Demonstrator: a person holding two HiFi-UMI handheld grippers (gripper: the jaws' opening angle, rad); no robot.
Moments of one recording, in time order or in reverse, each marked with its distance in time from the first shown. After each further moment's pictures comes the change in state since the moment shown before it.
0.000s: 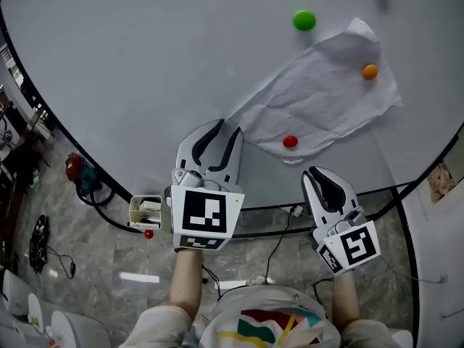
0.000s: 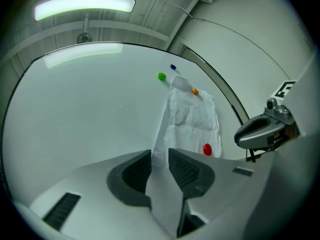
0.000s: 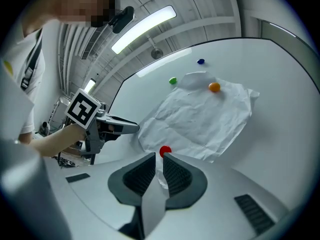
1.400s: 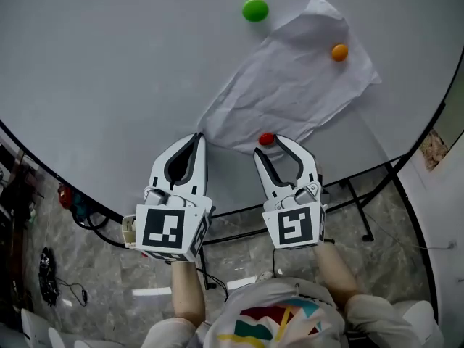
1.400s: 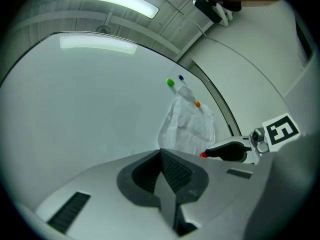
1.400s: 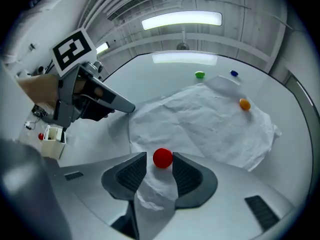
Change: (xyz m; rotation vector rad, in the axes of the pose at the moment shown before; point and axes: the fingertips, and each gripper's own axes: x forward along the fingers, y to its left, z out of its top) left arm 0.003 0.005 -0.006 -0.192 -0.121 -0.088; right arm 0.066 -0.008 -0.005 -0.406 0.093 -0.227
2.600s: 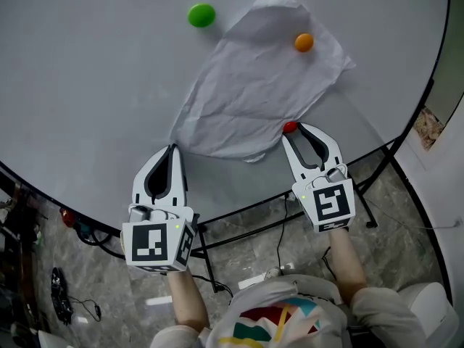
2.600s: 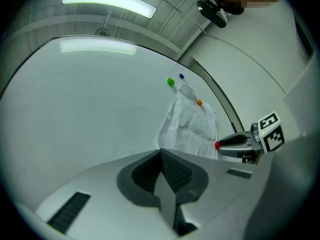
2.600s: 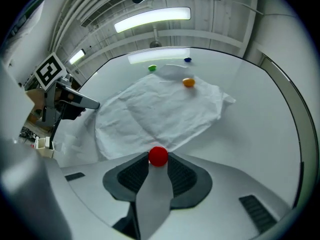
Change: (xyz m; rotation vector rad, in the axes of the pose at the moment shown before) left arm 0.001 -0.001 -0.001 0.016 0.004 0.037; right arm -0.028 -0.085 -0.053 0.213 -0.007 -0.115
